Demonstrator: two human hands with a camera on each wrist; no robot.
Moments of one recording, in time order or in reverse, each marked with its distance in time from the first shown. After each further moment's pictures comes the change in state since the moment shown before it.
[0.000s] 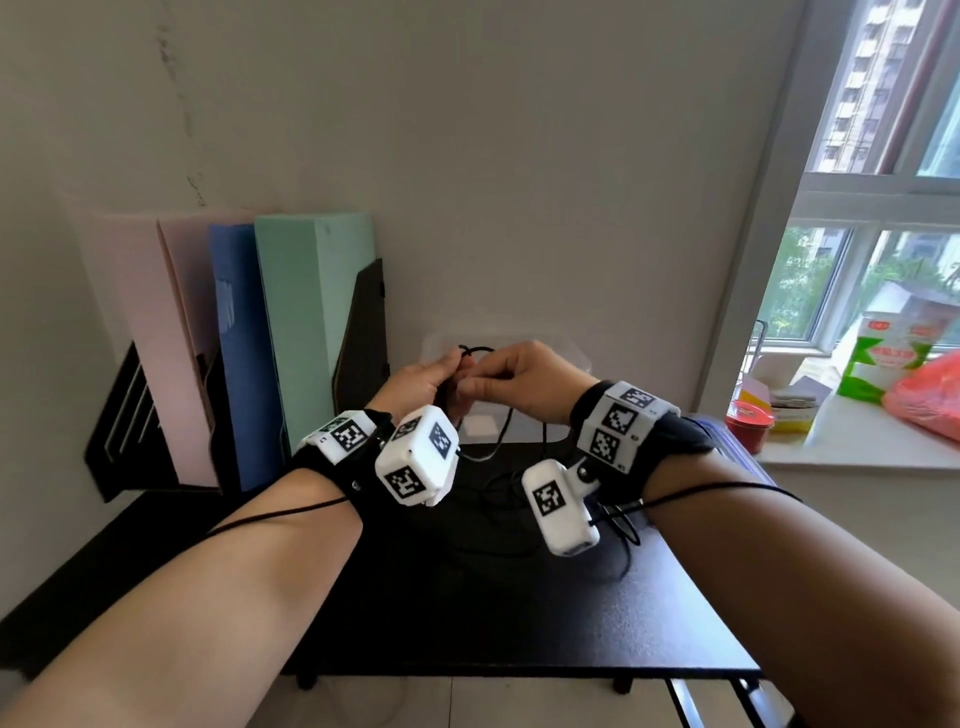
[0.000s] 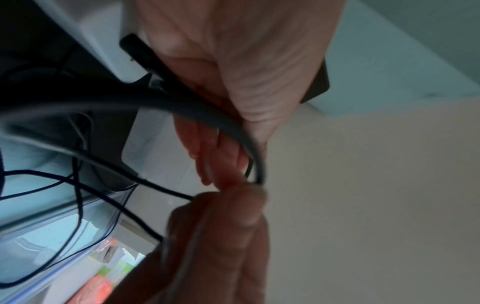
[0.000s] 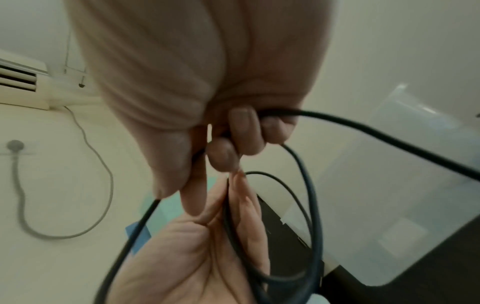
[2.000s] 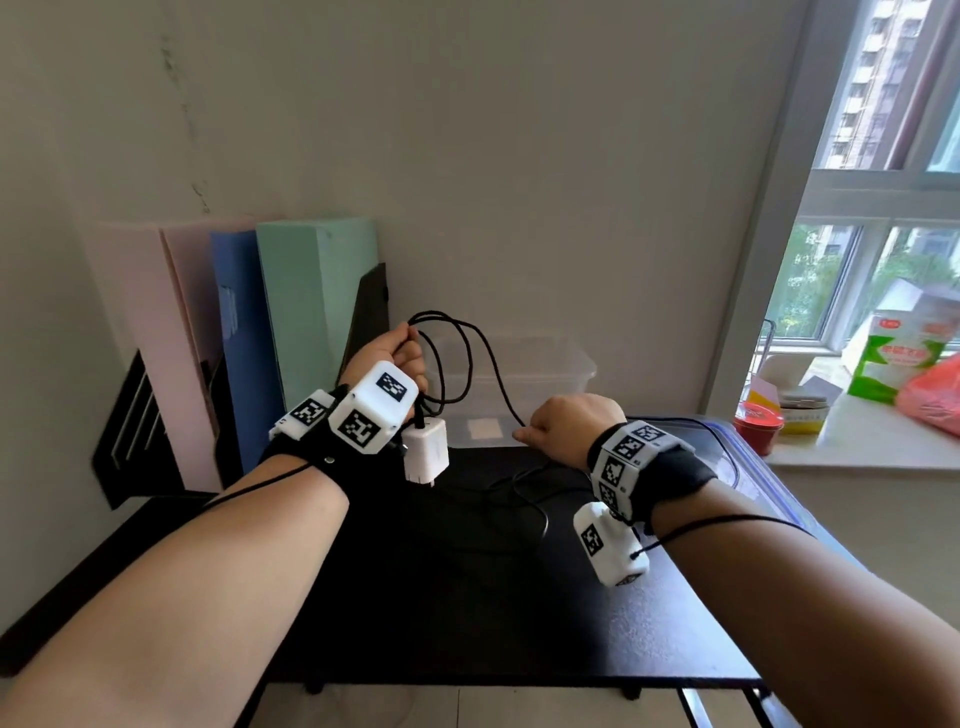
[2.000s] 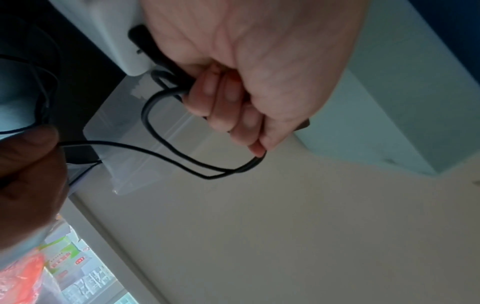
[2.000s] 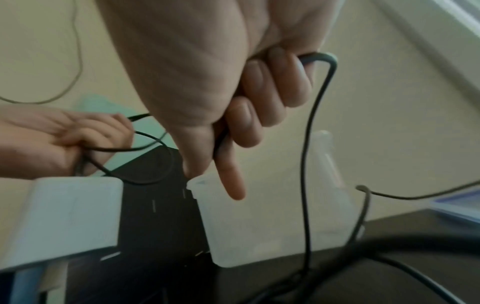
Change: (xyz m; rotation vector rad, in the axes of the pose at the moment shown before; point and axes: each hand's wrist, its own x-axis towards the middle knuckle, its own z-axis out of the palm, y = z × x) left_hand -0.007 0.041 -0.011 -0.236 0.048 0.040; right_hand -0.012 0.050 0.002 -0.853 -0.071 0.399
